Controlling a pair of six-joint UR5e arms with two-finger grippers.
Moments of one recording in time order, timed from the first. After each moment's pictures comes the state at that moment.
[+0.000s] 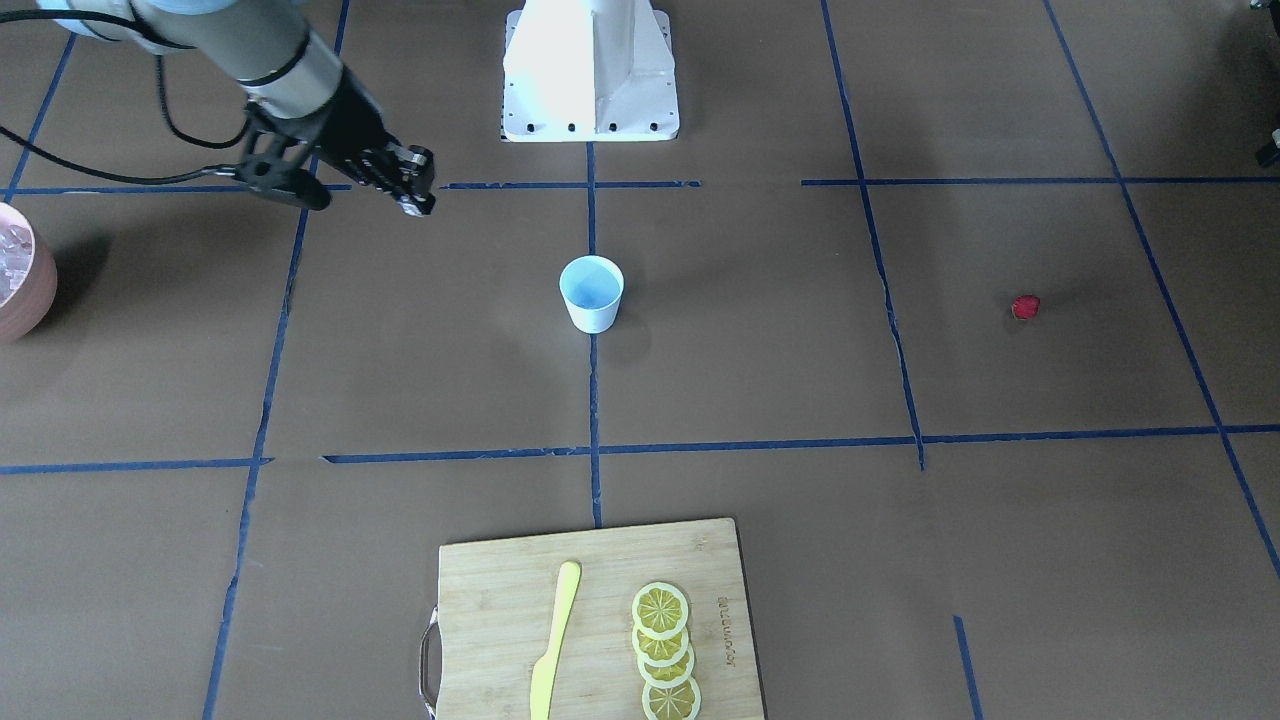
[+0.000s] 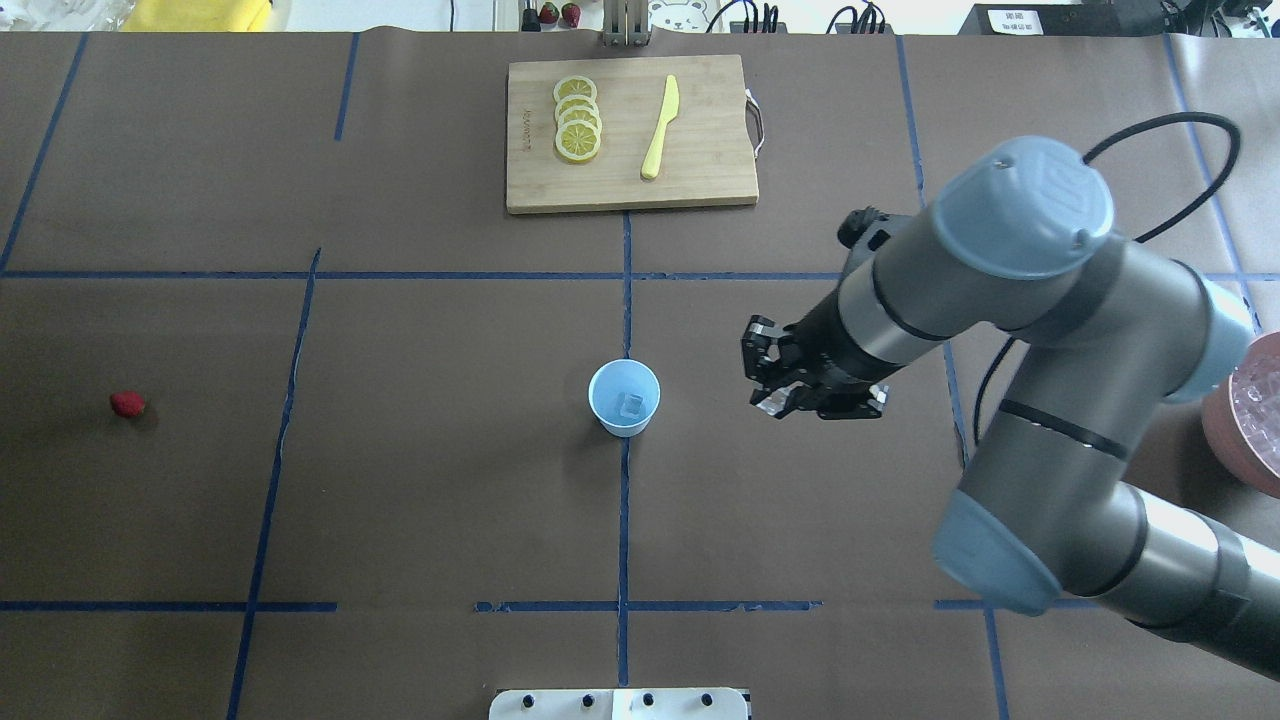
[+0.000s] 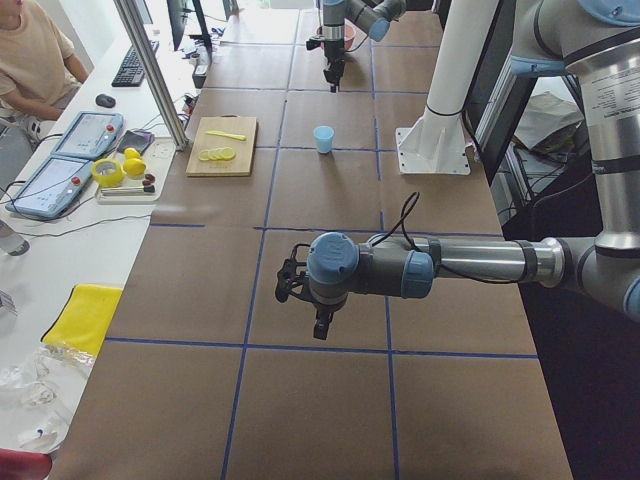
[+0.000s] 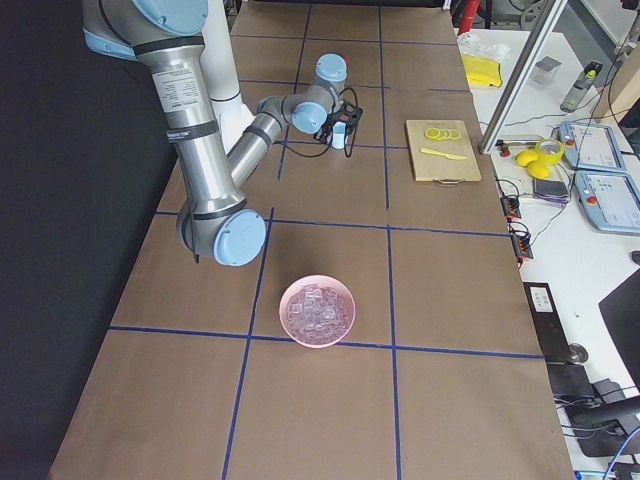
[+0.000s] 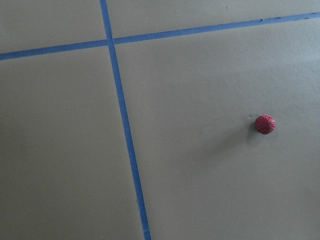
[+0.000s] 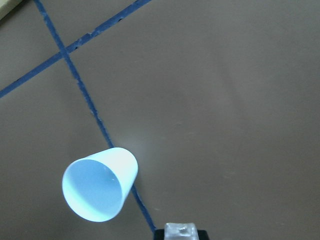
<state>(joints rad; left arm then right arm) -1.57 -1.29 -1.86 -1.64 -2.52 0.14 0.58 -1.03 1.95 -1.55 2.08 1.72</state>
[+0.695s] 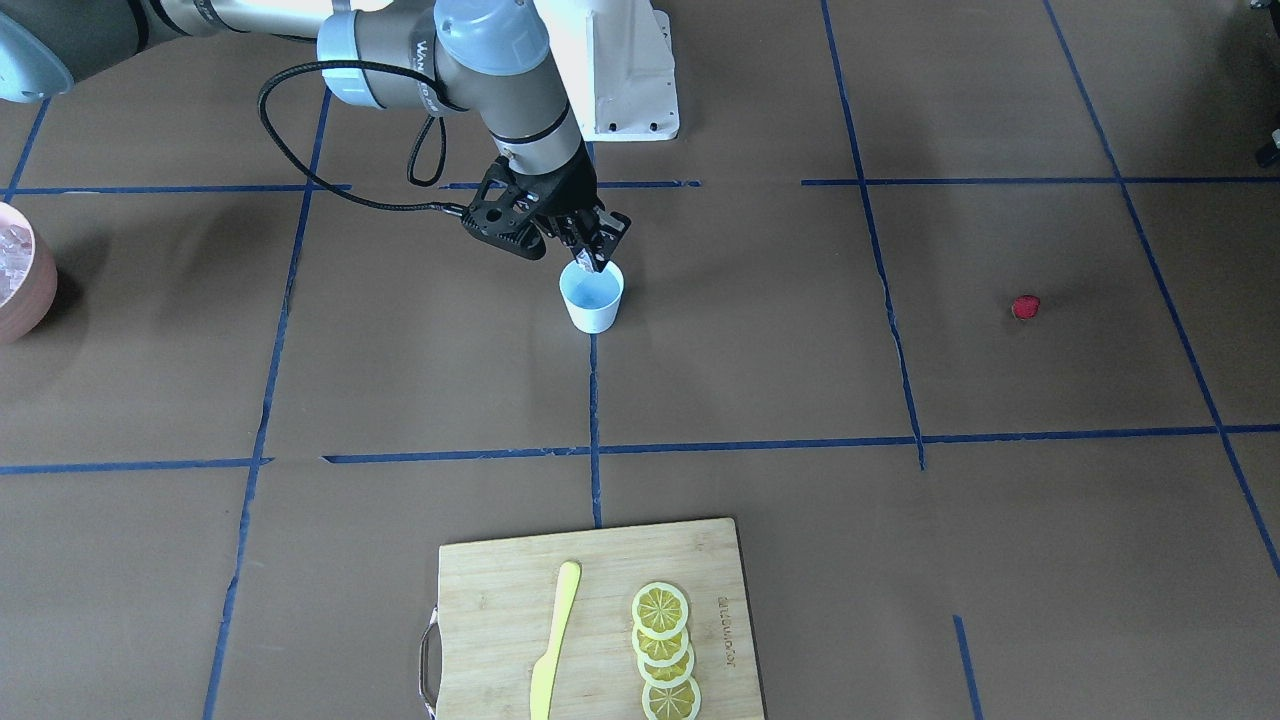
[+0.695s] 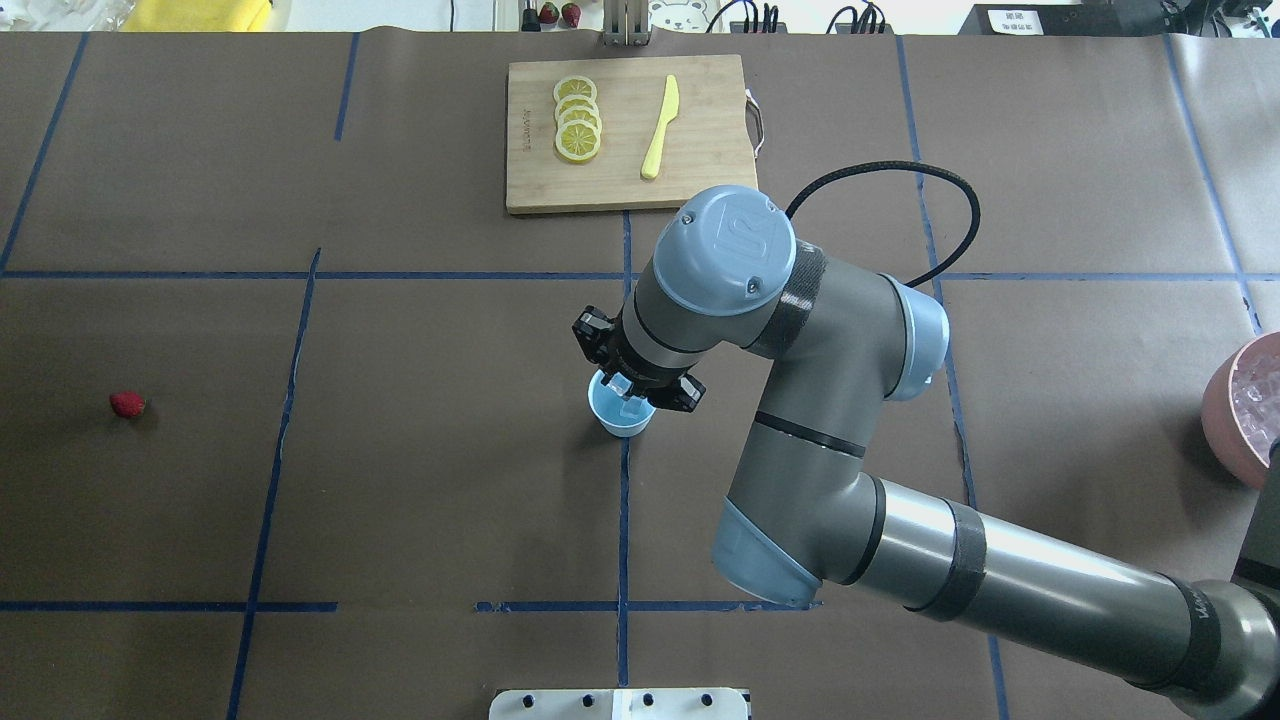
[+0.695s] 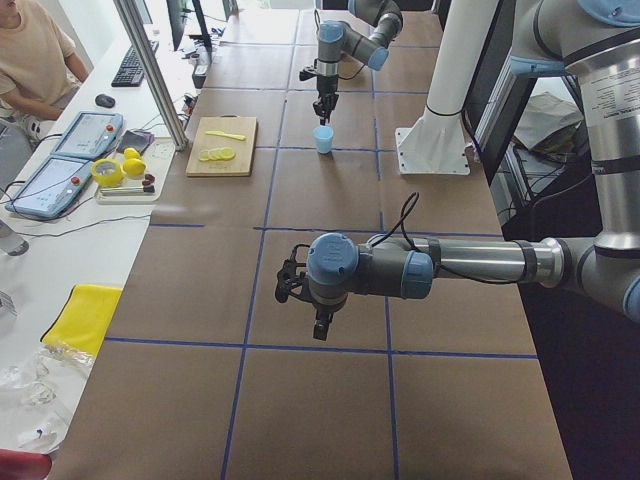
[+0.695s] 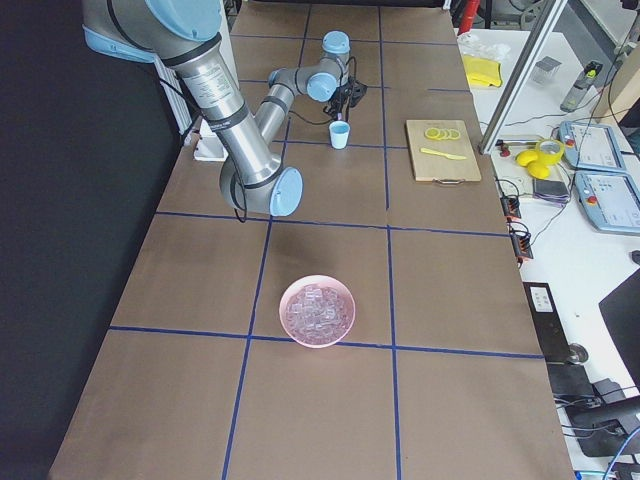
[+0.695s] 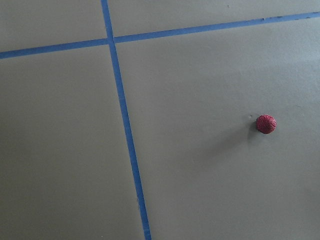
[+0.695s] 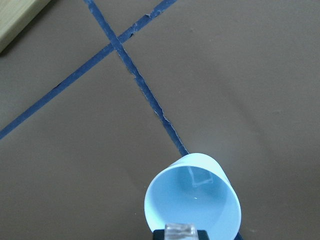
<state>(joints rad) -1.57 -1.29 -1.86 -1.64 -2.52 0.14 0.50 -0.83 1.68 -1.45 1.92 1.87</state>
